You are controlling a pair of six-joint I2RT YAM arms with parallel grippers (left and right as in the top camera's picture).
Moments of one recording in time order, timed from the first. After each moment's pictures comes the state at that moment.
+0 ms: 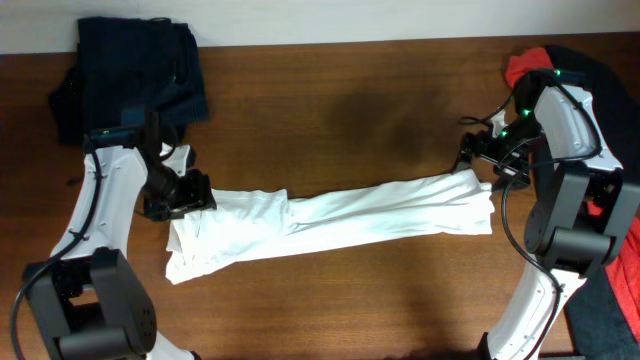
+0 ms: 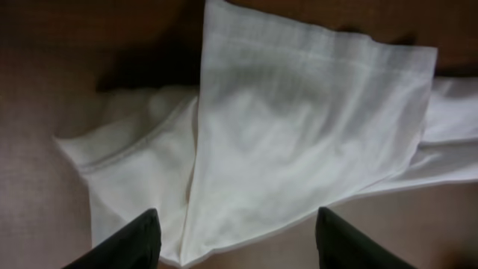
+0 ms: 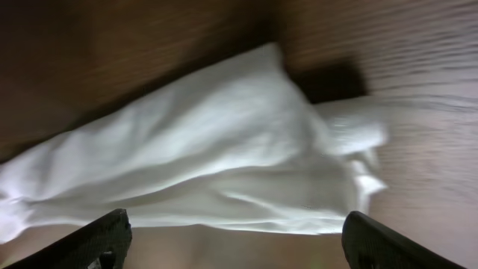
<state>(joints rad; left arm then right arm) 0.12 1.77 1.36 -1.18 0.21 0.00 -0.24 2.18 1.80 -1.43 -0.32 0.07</state>
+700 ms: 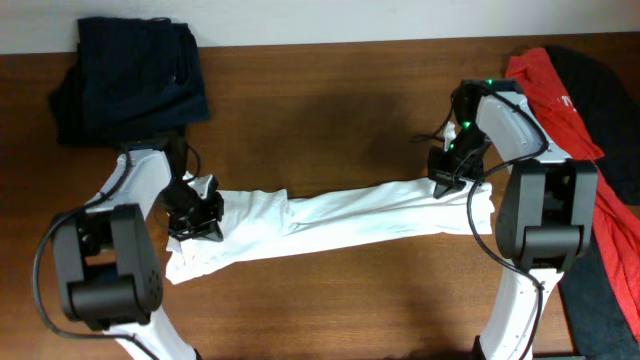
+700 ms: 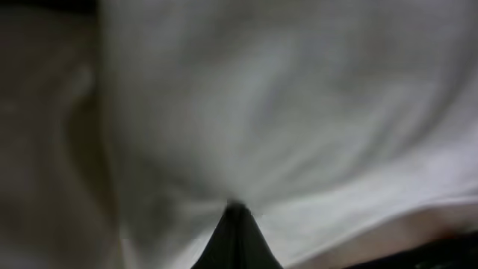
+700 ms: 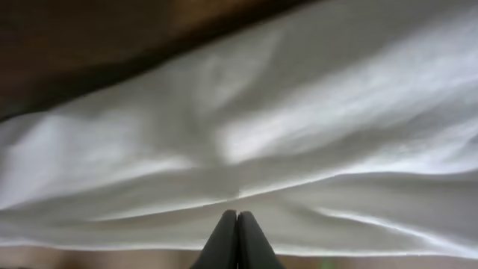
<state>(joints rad) 0.09 1.96 1.25 -1.16 0.28 -0.04 -0.02 2.18 1.68 -1.36 -0.22 0.21</state>
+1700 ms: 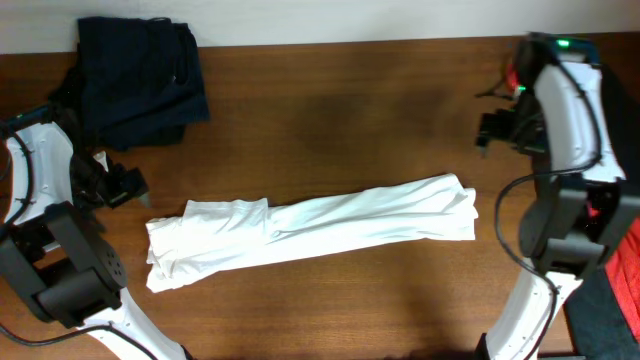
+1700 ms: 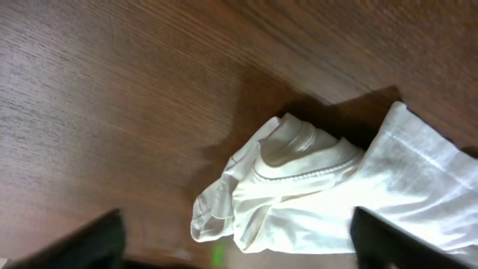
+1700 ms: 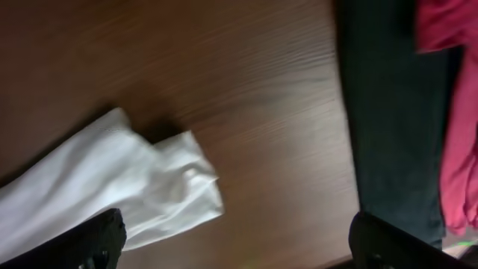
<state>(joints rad) 0.42 2.07 1.73 -1.46 0.04 -0.12 -0.21 2.16 2.05 -1.57 0.11 0.20</state>
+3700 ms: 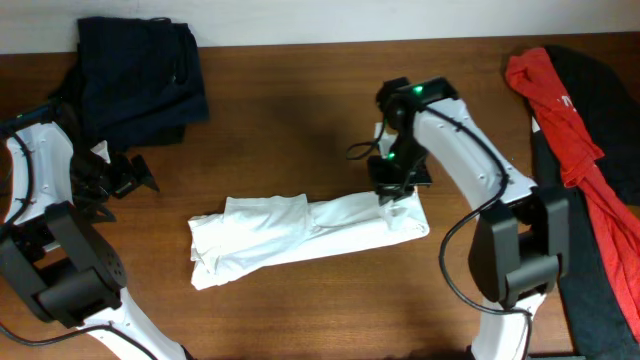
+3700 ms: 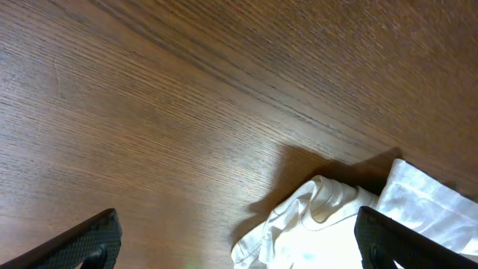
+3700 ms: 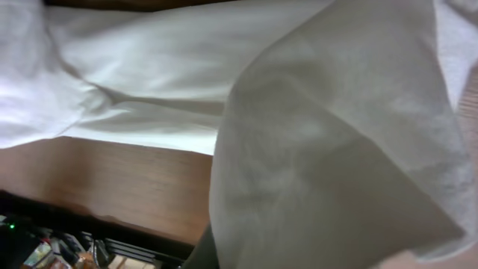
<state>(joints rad) 0.42 2.07 1.73 -1.38 0.16 -0.12 0.32 2.03 1.72 -1.44 -0.28 0.19</state>
